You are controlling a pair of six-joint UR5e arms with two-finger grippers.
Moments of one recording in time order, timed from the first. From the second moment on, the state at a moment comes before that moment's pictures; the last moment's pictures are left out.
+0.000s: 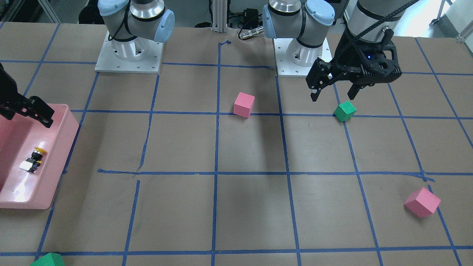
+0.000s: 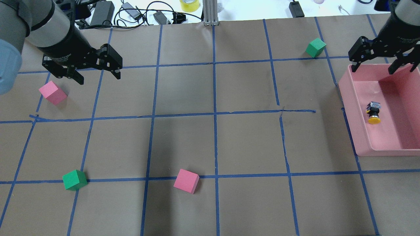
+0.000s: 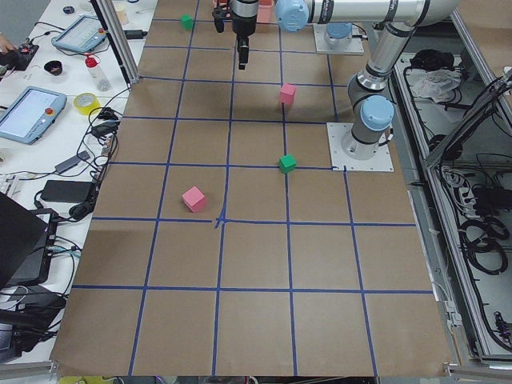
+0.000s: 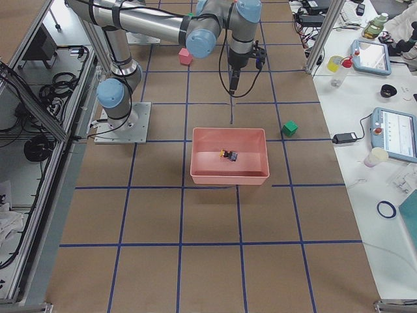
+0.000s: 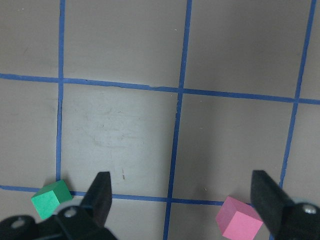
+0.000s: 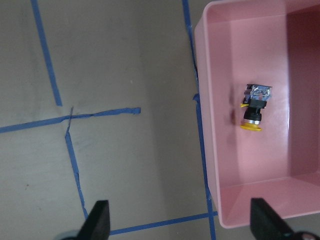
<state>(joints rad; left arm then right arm) -1.51 -1.51 -1.64 -1.47 1.55 -0.04 1.23 -1.47 1.62 -1.70 -1.64 -0.14</state>
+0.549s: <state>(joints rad) -1.51 -1.51 -1.64 -1.47 1.55 -0.04 1.07 -1.41 1.75 -1.95 -1.63 -0.23</state>
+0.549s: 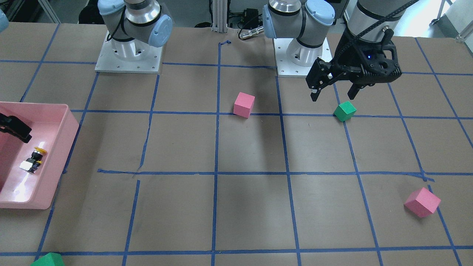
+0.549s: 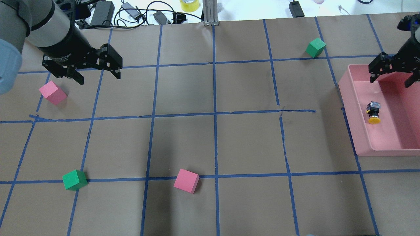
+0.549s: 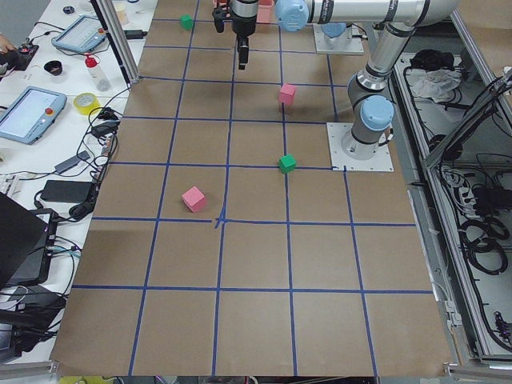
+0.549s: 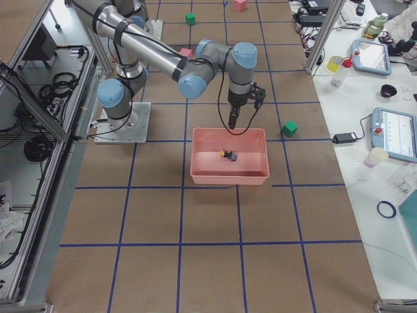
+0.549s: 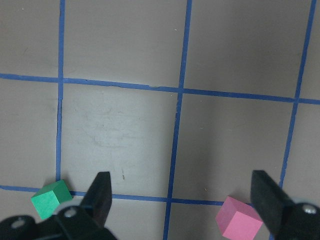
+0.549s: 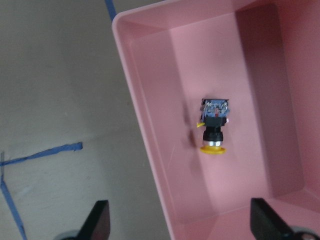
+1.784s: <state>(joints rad) -1.51 -1.51 -1.64 -1.47 1.55 -0.04 1.00 -1.24 1.82 -2.03 -1.68 -0.13</state>
